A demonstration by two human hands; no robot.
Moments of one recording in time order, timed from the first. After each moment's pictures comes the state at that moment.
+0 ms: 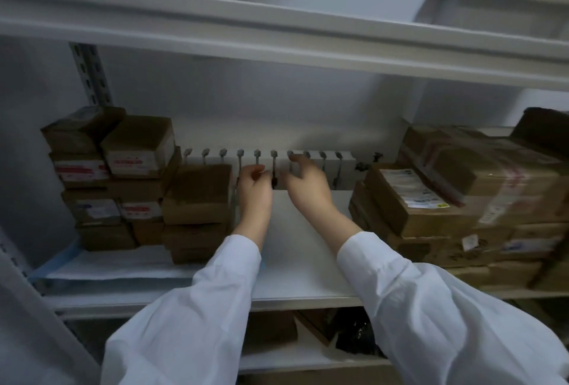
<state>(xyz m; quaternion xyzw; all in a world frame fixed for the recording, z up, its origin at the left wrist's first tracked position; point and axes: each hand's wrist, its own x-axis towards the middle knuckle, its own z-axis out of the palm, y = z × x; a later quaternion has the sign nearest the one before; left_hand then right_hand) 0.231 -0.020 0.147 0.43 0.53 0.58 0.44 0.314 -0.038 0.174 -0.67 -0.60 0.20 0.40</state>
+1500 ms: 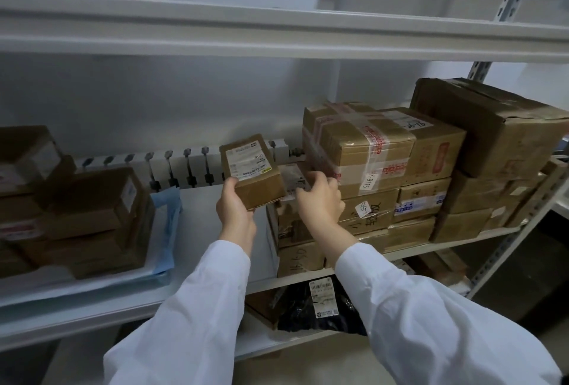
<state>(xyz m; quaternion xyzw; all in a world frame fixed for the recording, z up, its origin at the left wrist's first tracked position) 0.394 -0.080 0.132 0.20 0.44 0.59 0.64 0.507 -0.115 0.137 -0.81 -0.42 0.14 0.39</state>
